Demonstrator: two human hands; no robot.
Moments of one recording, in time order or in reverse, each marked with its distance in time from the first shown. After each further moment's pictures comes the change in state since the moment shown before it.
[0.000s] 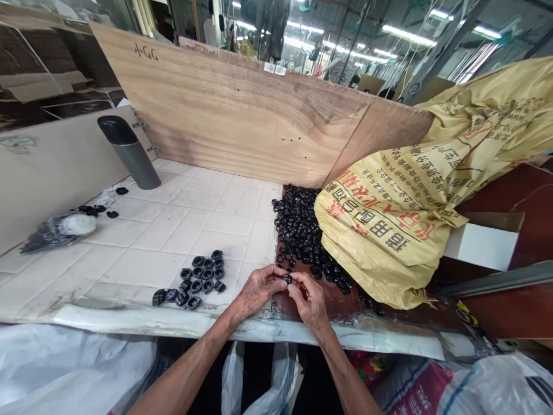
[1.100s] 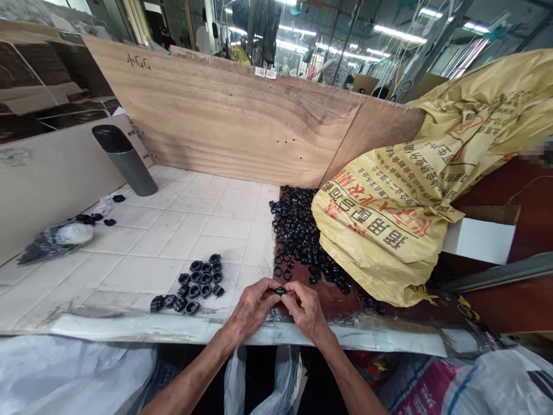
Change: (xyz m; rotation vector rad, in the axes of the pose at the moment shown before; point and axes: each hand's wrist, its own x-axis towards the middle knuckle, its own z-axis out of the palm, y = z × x) left_hand -0.029 -0.008 -0.001 0.279 0.032 0.097; right_hand -0.009 -0.004 0.000 -0.011 -0.201 -0.008
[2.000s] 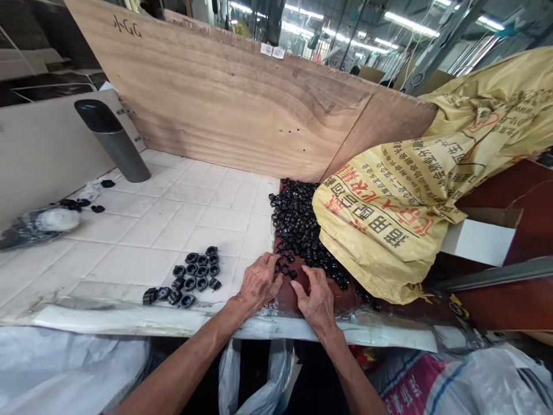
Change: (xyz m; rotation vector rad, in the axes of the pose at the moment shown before) left_hand 0.045 -0.019 0.007 0.940 0.169 0.247; right_hand -0.001 0.030 -0.010 -0.519 0.292 0.009
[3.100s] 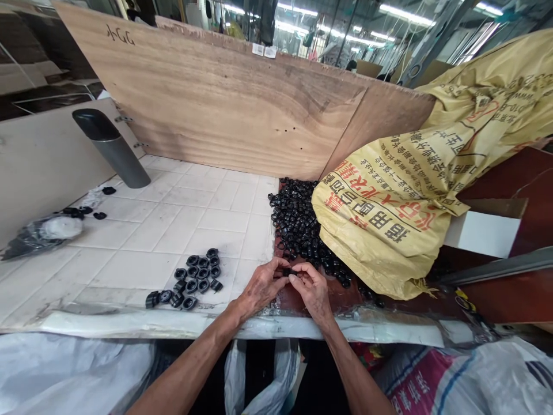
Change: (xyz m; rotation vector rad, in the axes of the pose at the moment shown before) left_hand 0.002 0.011 -0.014 -0.797 -0.157 -0.073; right_hand 0.014 -0.015 0.007 0.808 -0.108 0.300
